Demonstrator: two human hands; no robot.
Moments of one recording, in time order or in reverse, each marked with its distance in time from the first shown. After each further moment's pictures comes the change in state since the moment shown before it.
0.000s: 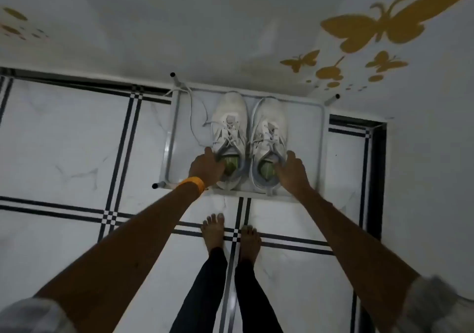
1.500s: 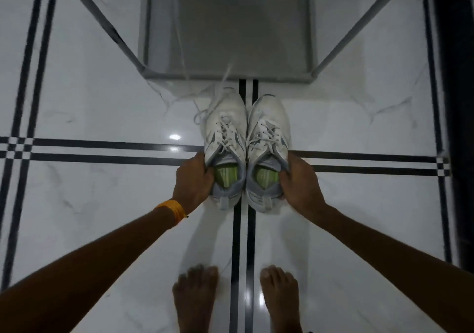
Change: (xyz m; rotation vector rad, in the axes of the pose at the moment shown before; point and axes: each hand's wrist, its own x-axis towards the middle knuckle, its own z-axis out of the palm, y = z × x) left_hand -0.020 -0.321 0.365 0.026 0.205 0.334; right_hand -0.089 0.337 0.344 0.068 0.131 -0.241
